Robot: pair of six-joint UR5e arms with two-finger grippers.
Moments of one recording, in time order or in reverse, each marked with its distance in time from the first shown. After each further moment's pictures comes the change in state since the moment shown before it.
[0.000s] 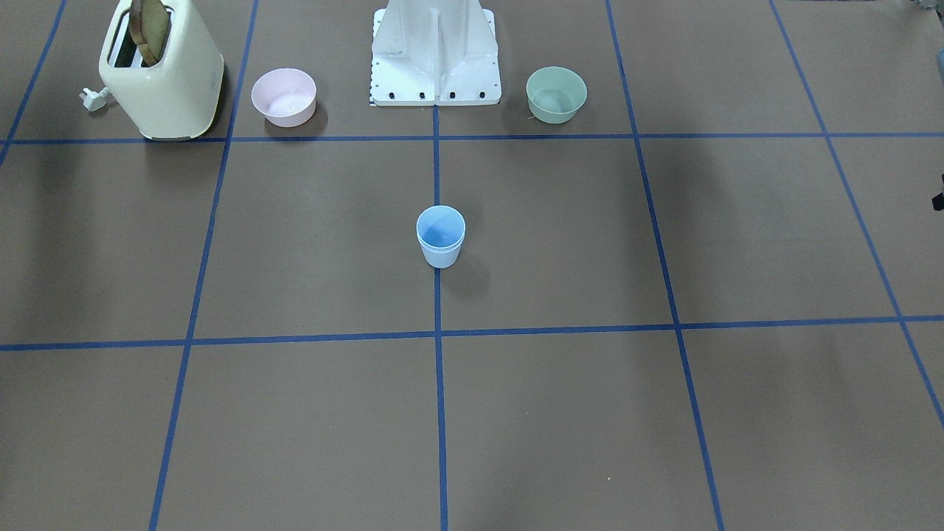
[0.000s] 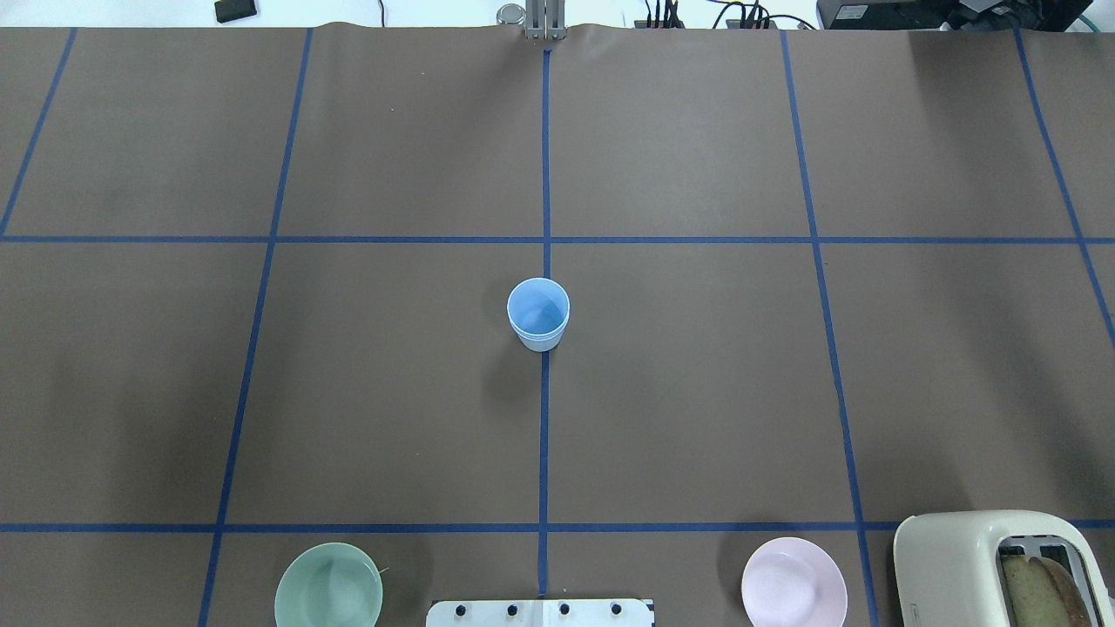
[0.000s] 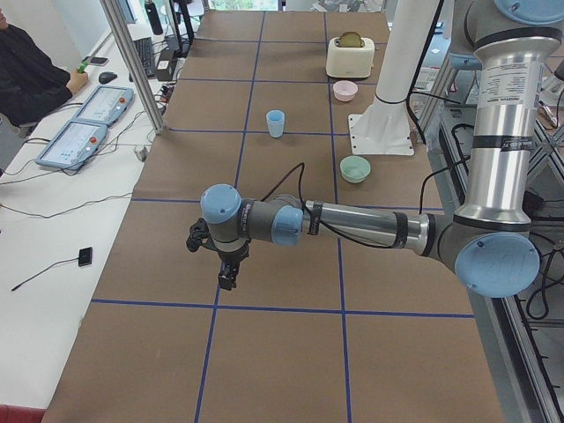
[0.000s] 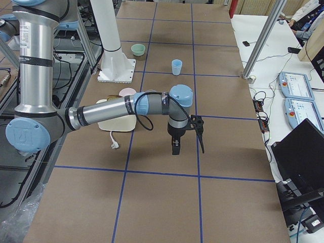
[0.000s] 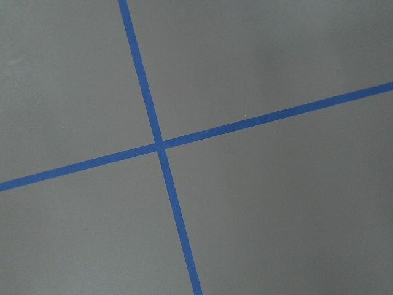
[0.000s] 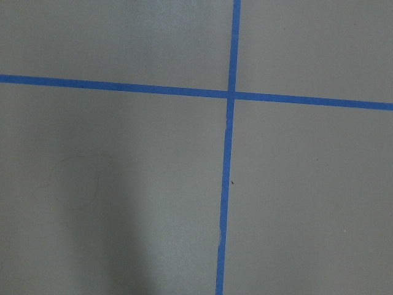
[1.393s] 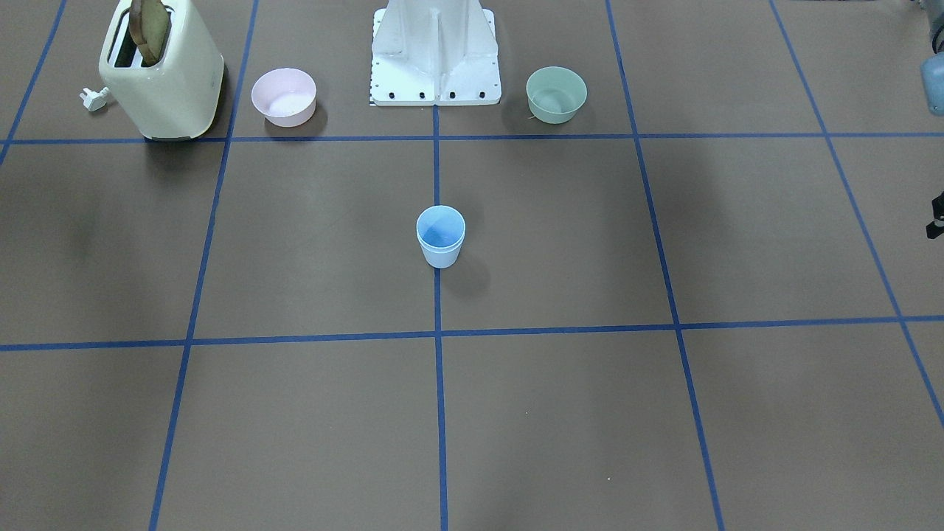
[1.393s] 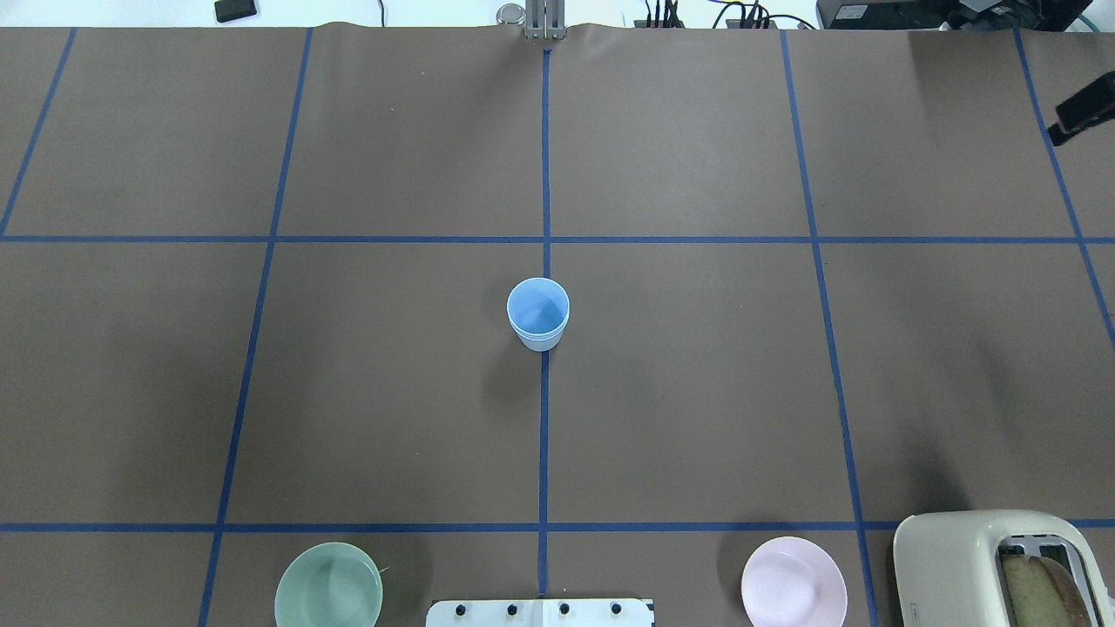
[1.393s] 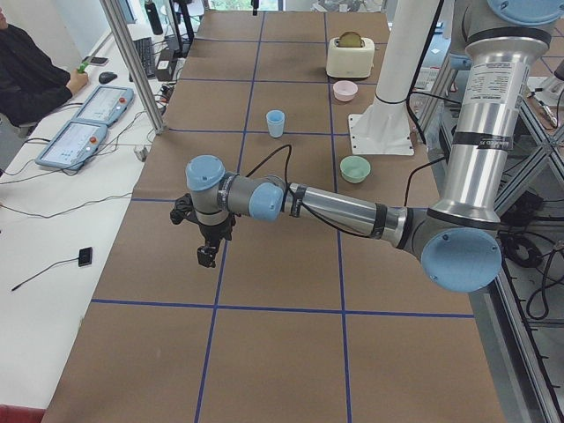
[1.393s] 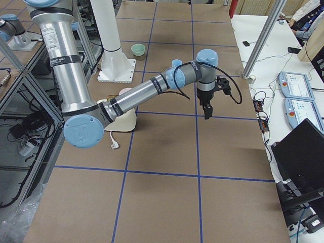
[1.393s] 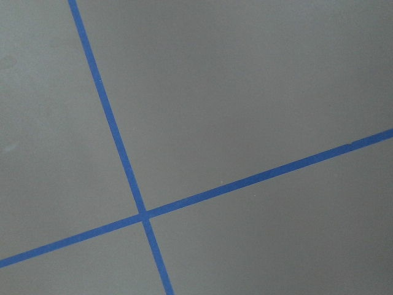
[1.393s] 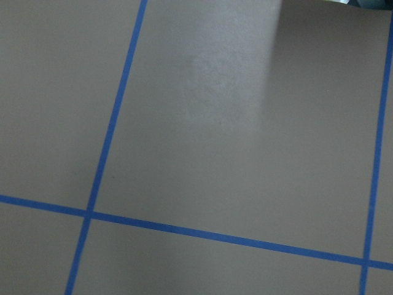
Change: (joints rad) left arm 0.036 -0.097 0.005 0.006 0.063 -0.007; right arm -0.125 0.286 -0.049 0.046 -0.034 0.125
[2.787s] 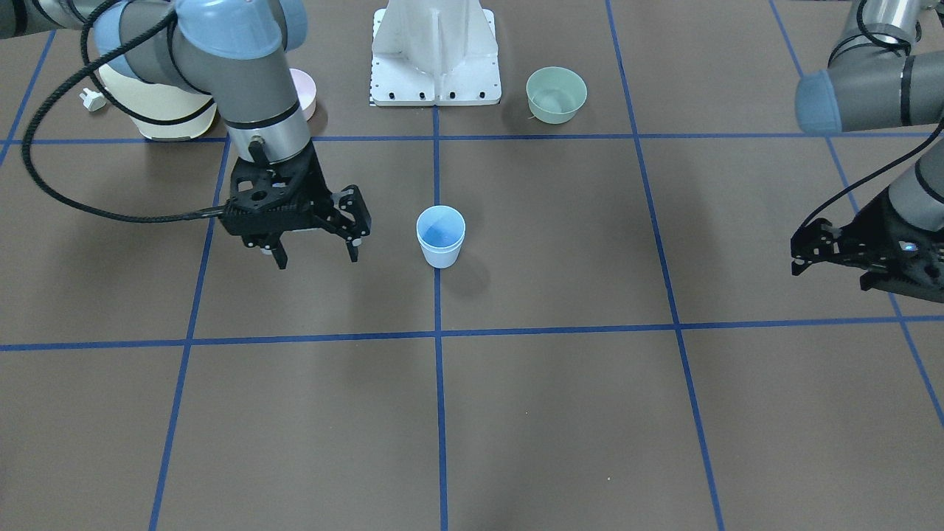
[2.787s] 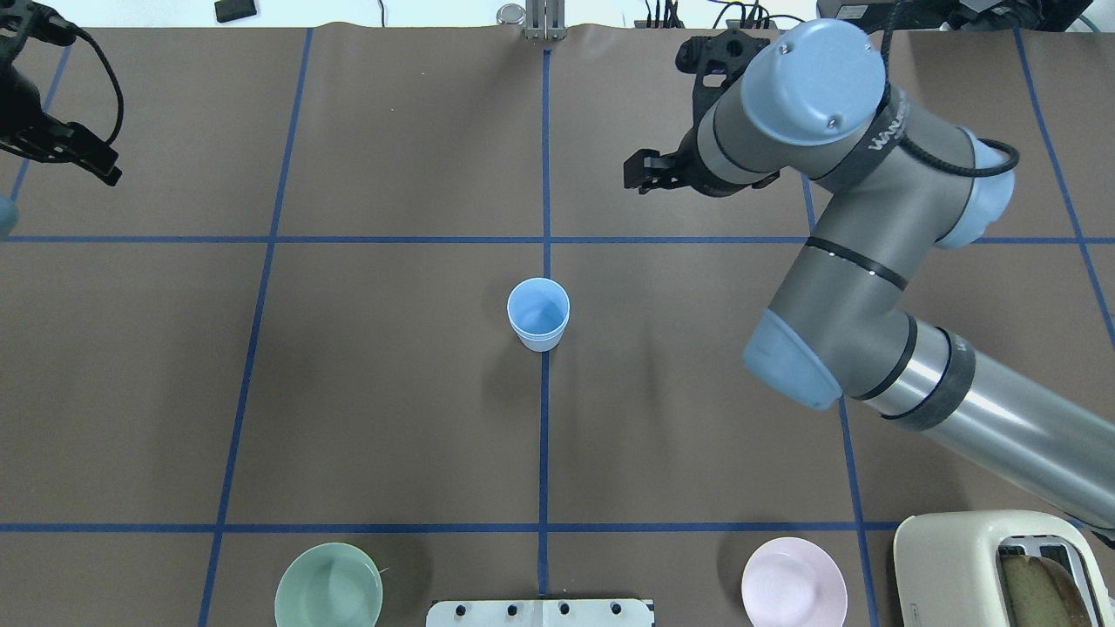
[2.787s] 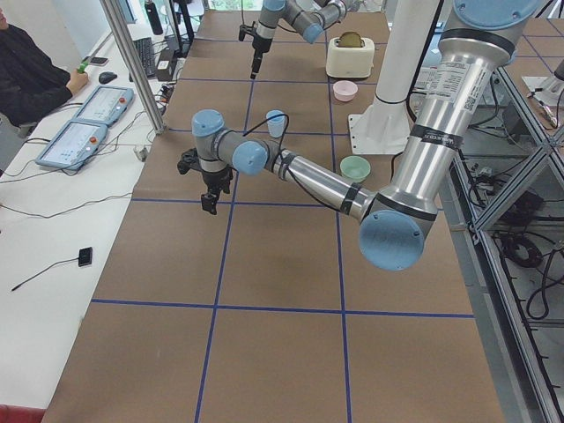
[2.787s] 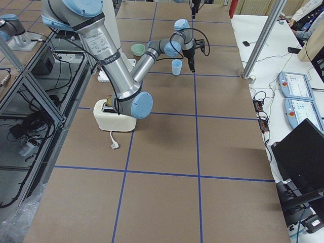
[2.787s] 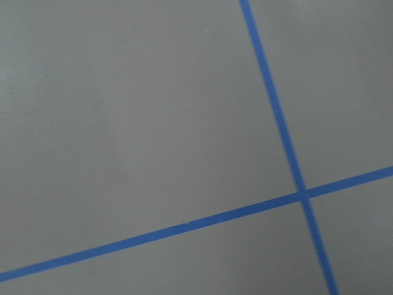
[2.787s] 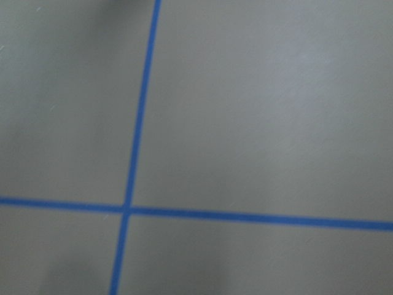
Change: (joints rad) left arm 0.230 -0.181 -0.017 0.007 0.083 -0.288; right arm -0.602 0.397 -0.077 0.220 -0.429 0.880
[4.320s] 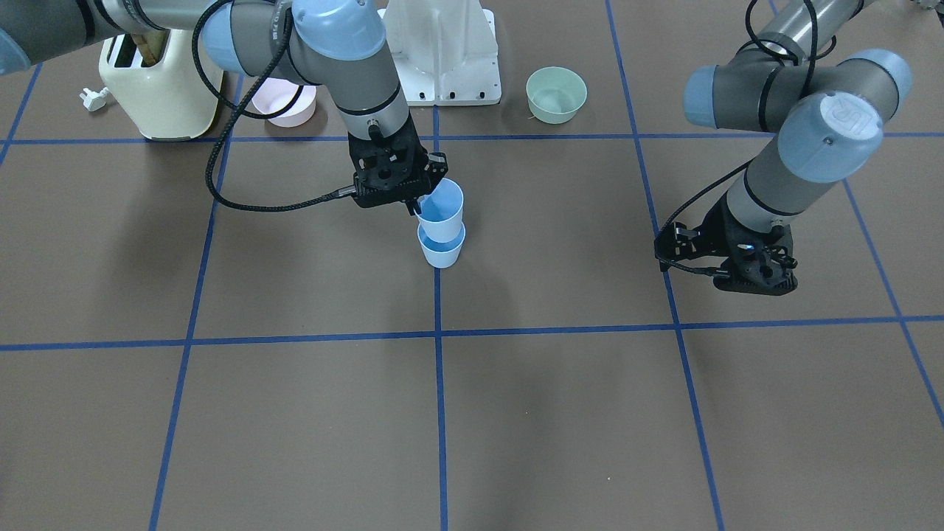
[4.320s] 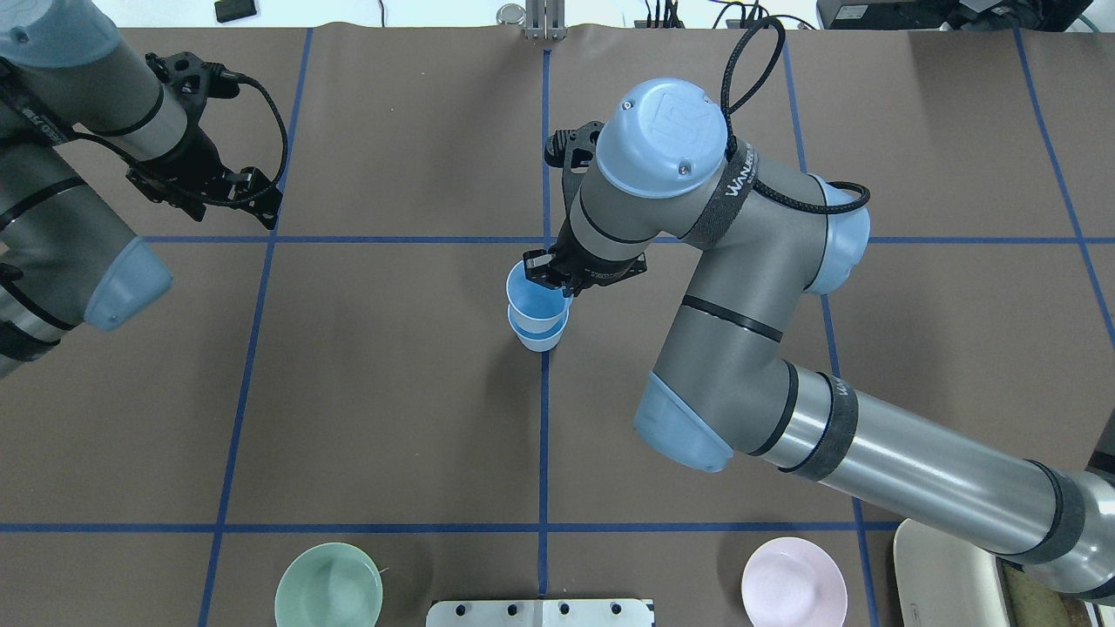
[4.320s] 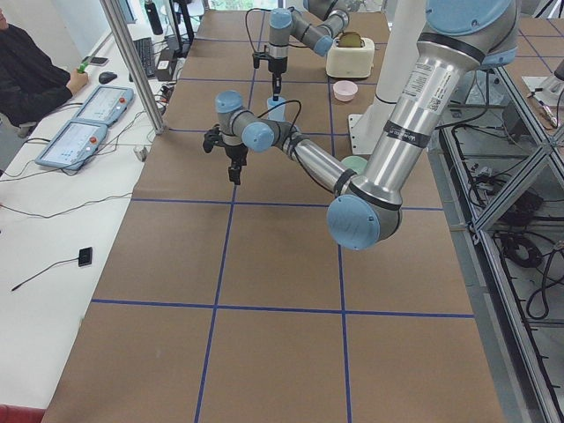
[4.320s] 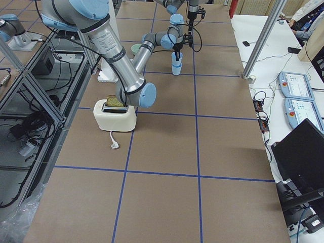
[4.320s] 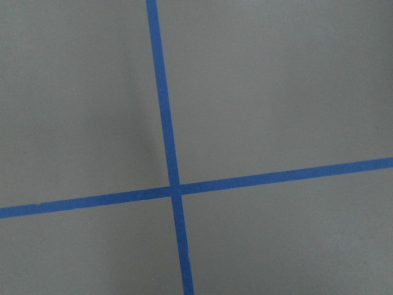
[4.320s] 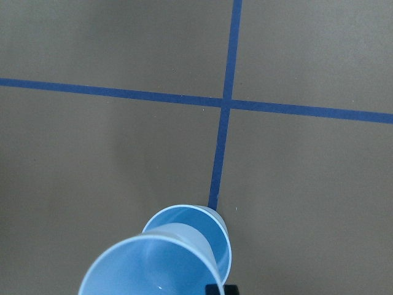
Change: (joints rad) left arm 0.248 -0.128 -0.014 -0.014 0.030 -0.472; right arm -0.171 0.156 -0.084 -0.054 0.170 0.026
